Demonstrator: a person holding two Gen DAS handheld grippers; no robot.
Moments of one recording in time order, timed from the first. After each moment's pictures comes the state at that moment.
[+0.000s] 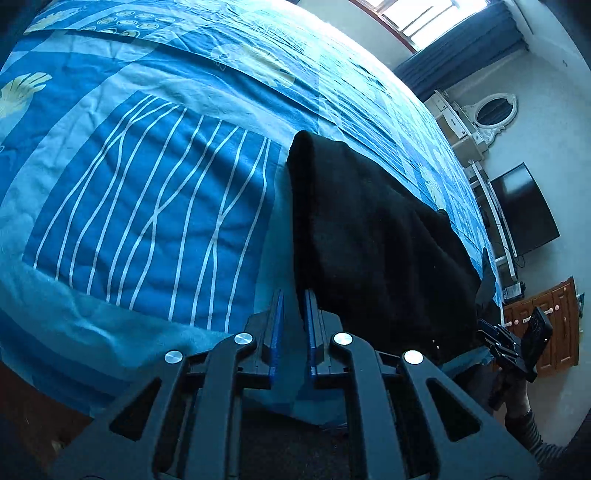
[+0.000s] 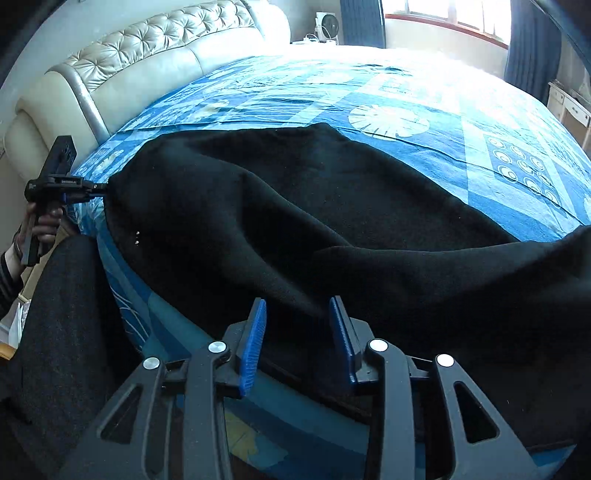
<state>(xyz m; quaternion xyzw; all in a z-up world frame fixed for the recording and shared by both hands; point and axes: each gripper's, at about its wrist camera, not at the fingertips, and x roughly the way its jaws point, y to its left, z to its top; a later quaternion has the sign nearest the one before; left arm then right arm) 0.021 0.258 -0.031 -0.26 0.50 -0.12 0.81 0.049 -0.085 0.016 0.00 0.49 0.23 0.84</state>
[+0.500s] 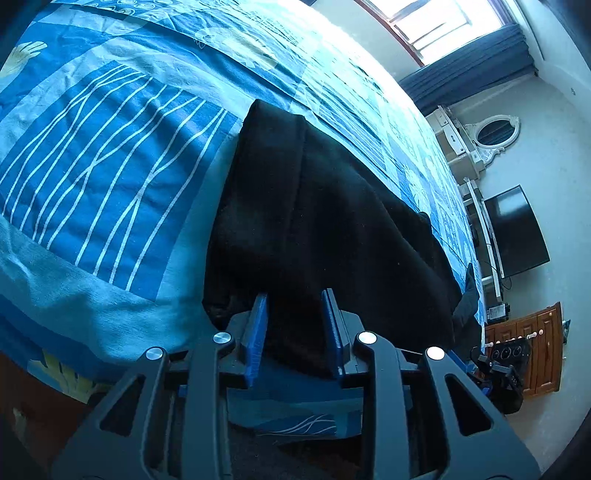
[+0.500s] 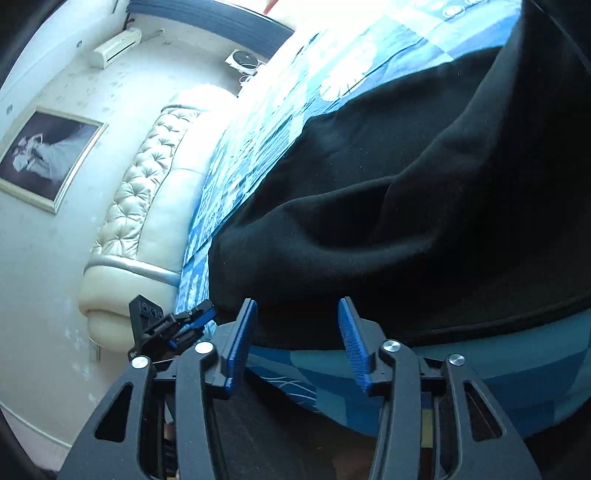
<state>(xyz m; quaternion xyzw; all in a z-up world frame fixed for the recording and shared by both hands) 0.020 0.206 -0.035 -0.31 0.50 -0.11 0.80 0.039 -0.085 -0.019 0.43 0.49 0.22 0.73</state>
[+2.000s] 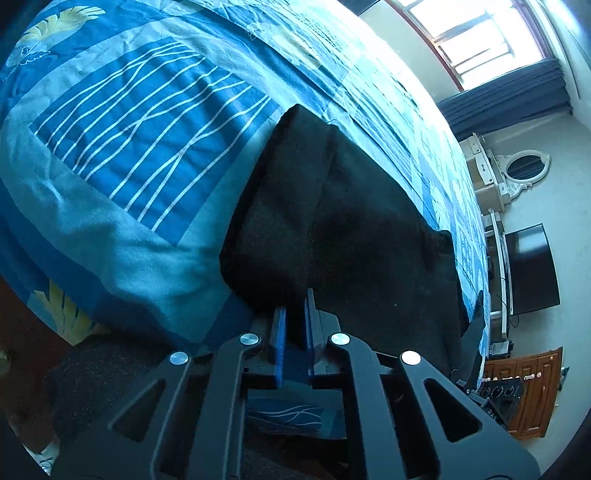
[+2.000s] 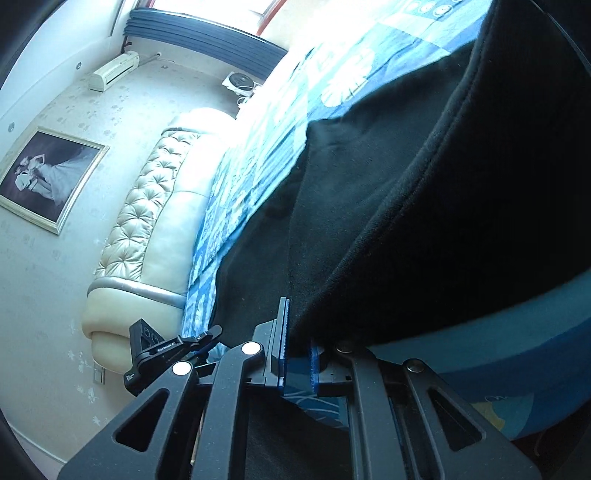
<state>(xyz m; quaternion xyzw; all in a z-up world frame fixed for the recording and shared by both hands) -0.007 0.203 -0.035 -0.35 0.51 -0.04 0.79 0.021 -0.073 -0.020 0.42 0.48 0.19 0.75</state>
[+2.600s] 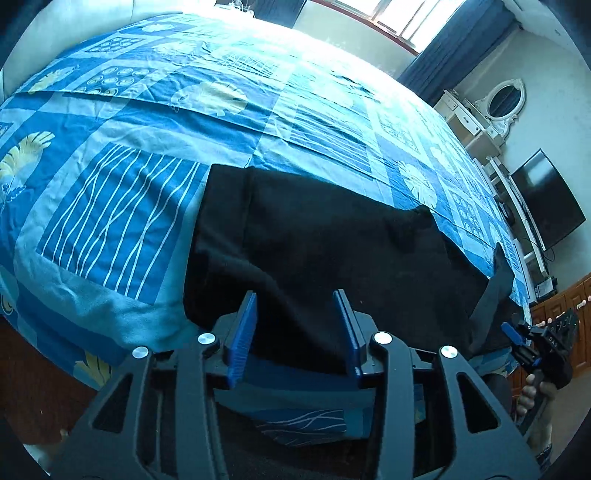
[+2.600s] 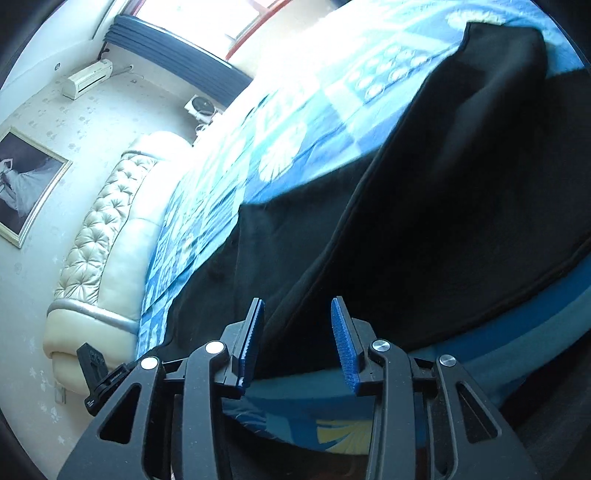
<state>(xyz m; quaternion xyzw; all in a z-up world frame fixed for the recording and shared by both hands) 0.007 0.154 0.029 -0.18 0.47 -0.06 0.86 0.037 -0.203 0.046 0.36 0.44 0.06 0.82</state>
